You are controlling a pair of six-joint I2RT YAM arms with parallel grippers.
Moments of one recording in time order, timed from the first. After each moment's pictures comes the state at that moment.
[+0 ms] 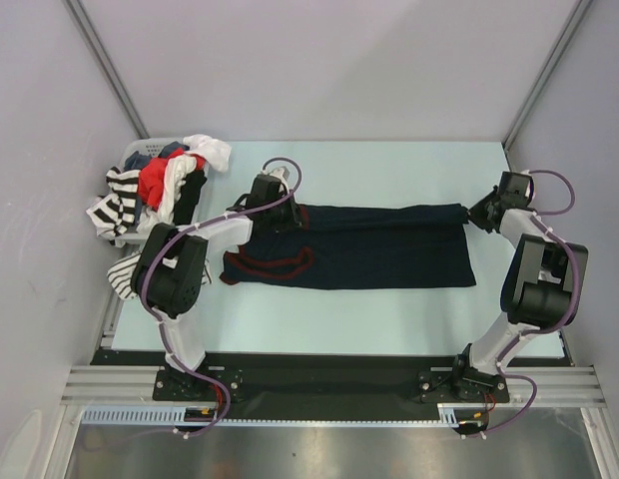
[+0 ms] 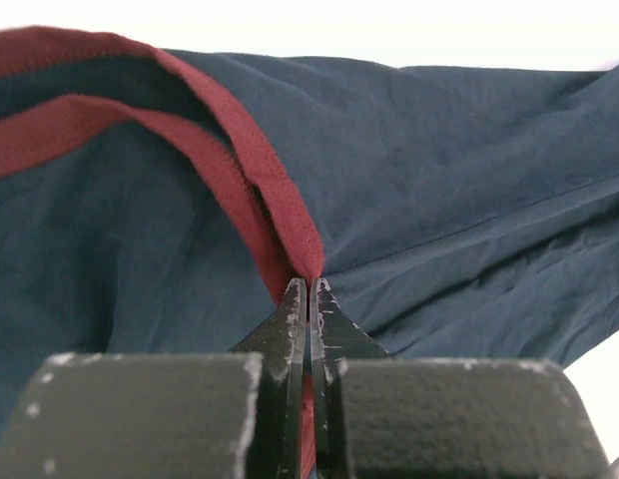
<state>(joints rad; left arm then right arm) -0.42 1.85 1.15 0.01 0.19 -0.54 -0.27 1.73 1.11 -0.16 -0.07 0.64</state>
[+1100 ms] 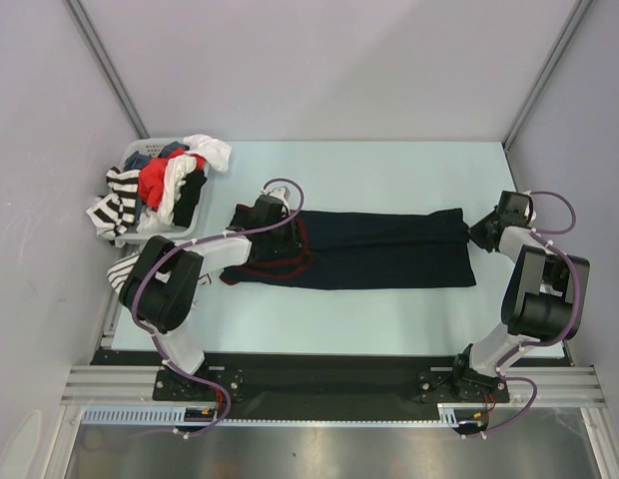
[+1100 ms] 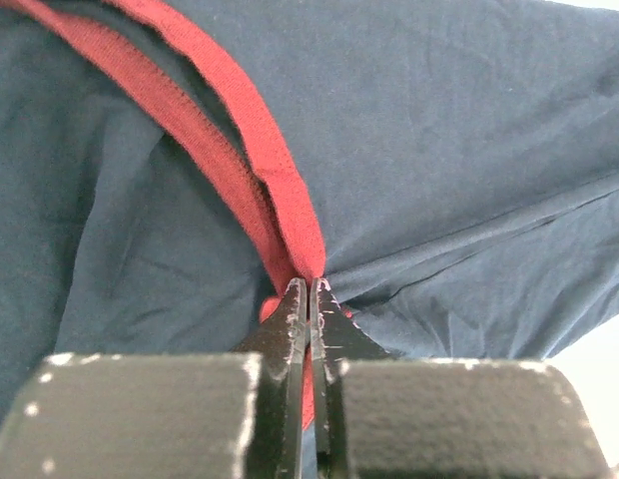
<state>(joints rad) -0.48 1.74 0.95 0.06 0.12 -0.56 -0.29 1.64 0.93 -0.13 -0.04 0.65</state>
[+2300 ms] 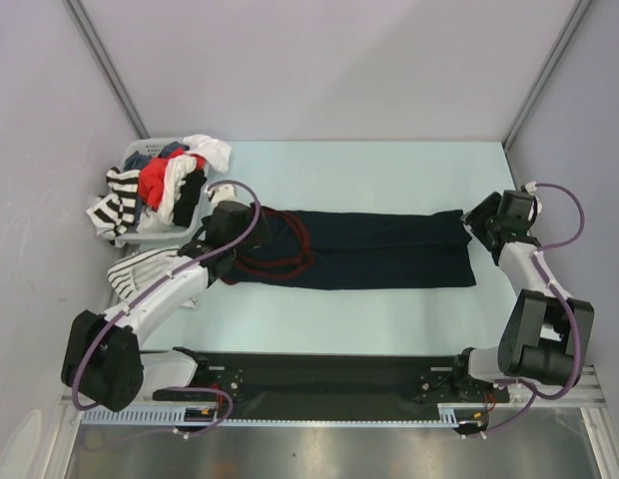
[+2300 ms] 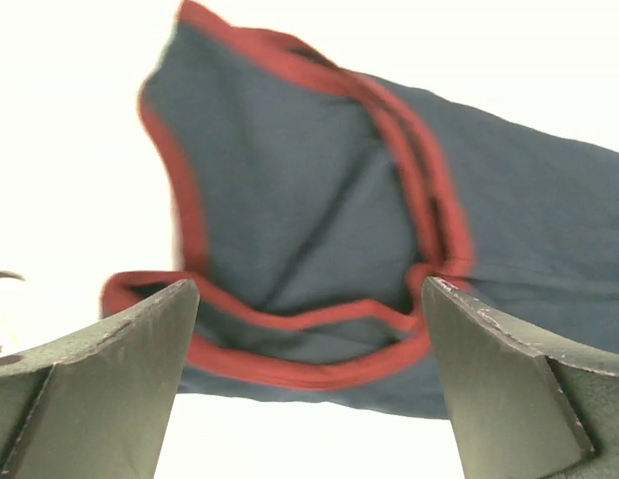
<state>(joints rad) -0.46 1.24 0.81 -0.21 -0.32 -0.55 -0.25 1.39 0.82 -0.10 -0.04 0.64</state>
